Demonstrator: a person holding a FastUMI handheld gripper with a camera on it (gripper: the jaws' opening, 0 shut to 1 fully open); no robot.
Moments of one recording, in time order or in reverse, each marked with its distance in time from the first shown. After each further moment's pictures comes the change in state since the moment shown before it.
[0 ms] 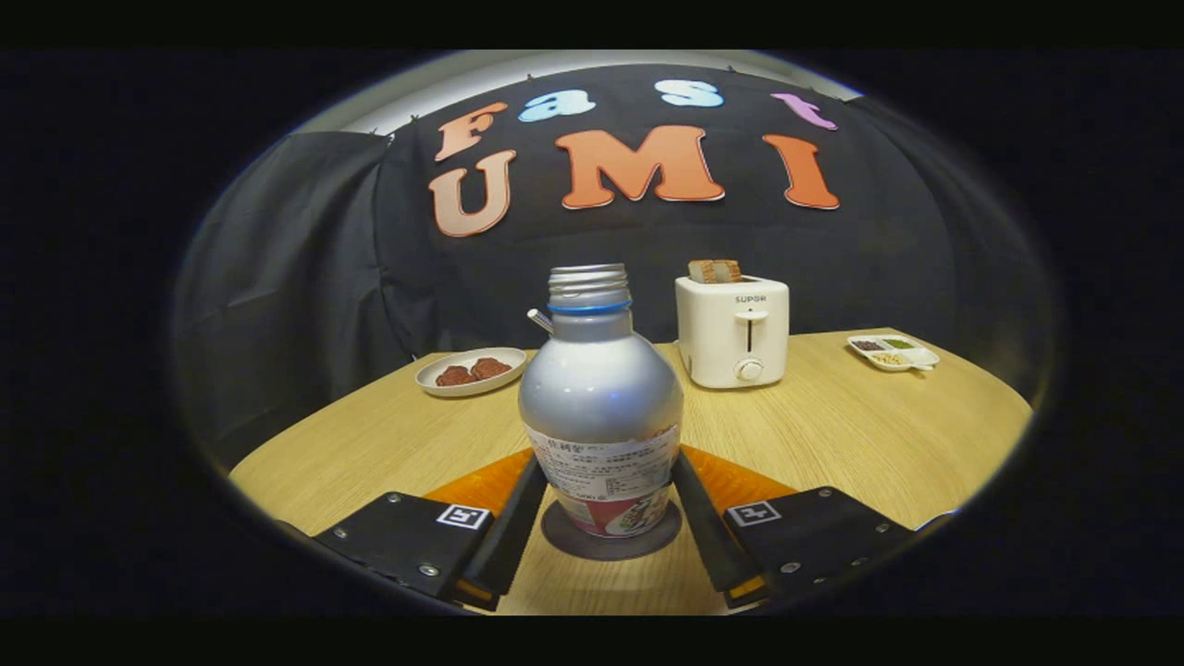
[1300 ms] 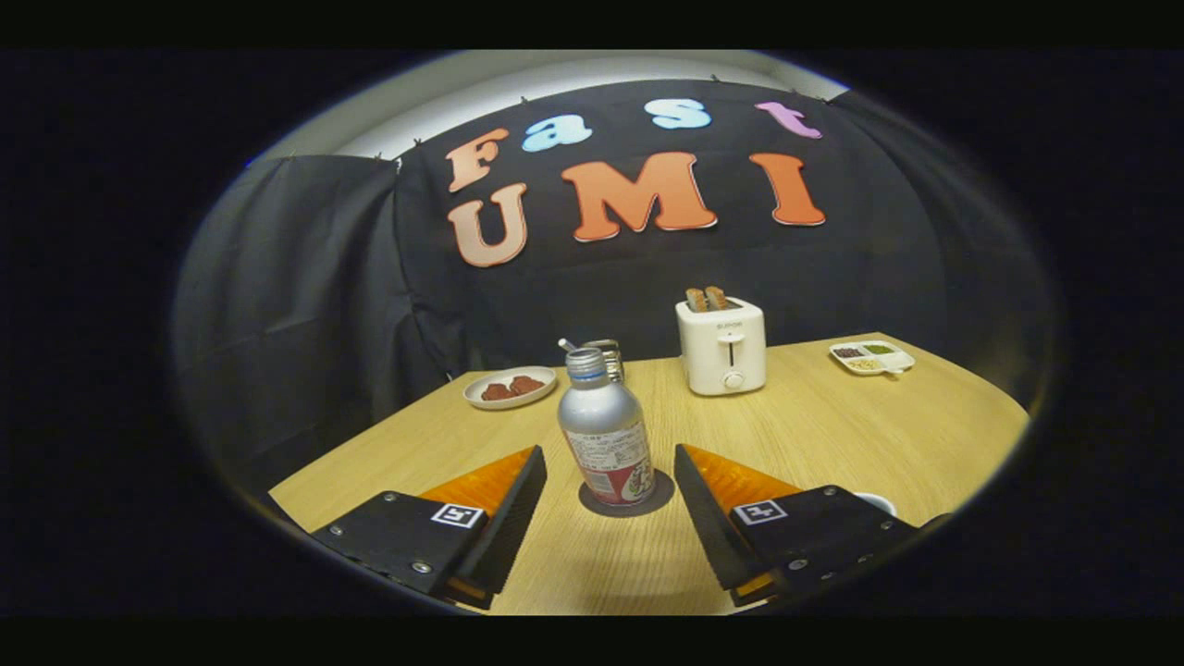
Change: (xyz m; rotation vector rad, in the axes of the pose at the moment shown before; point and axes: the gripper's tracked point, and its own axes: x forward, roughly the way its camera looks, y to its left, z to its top) arm -0.116 -0.001 0.044 0.071 -0.081 0.072
